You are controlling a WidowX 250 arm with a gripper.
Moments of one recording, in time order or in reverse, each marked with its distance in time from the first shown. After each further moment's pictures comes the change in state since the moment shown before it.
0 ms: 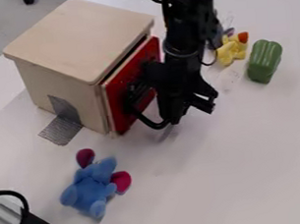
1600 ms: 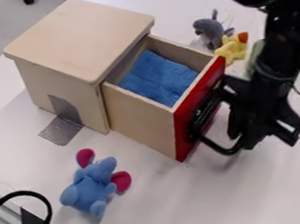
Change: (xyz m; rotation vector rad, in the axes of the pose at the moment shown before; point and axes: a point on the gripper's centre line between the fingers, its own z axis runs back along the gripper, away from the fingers) arm 0.009 -0.090 0.021 0.037 -0.022 -0.190
